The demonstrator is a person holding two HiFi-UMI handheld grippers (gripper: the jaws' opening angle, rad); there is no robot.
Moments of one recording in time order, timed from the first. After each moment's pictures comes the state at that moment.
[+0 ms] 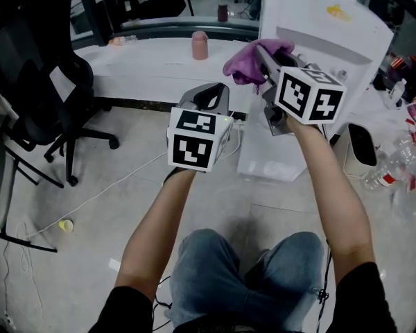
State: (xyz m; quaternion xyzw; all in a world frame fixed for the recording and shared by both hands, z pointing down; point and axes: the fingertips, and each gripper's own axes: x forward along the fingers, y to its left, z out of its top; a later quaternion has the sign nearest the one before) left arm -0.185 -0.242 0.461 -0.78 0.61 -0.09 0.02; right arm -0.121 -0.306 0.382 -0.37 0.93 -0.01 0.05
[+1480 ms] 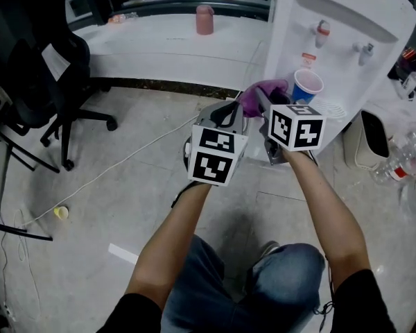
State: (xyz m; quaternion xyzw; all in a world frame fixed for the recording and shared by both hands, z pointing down) left arm -0.165 -0.234 0.593 -0.79 0.60 -0.12 -0.04; right arm -0.128 -0.304 0.595 -0.38 0.92 -0.10 -0.07
